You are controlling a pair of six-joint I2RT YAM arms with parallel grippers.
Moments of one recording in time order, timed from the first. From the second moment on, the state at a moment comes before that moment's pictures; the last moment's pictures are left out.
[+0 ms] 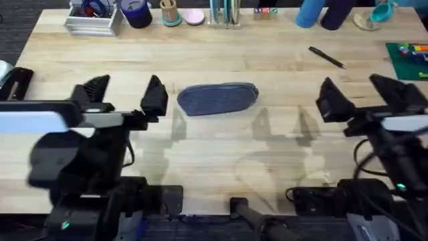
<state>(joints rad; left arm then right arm) 0.00 0.00 0.19 -0.27 -0.02 -0.01 0.00 0.00 0.26 -0.37 -0.06 0.03</state>
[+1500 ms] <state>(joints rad) 0.00 0.90 1.08 -1.05 0.00 -0.14 0.00 1.06 1.22 -1.17 -0.11 0.03</state>
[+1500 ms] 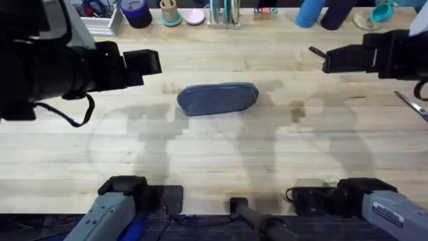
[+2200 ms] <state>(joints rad) 0.00 0.92 1.08 -0.97 0.12 0.14 0.00 1.07 1.23 -1.17 -0.11 0.03</state>
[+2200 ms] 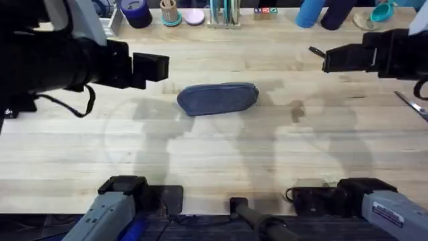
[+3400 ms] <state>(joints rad) 0.27 1.46 1.08 -1.24 1.03 1.46 0.00 1.07 1.23 -1.17 -0.11 0.03</state>
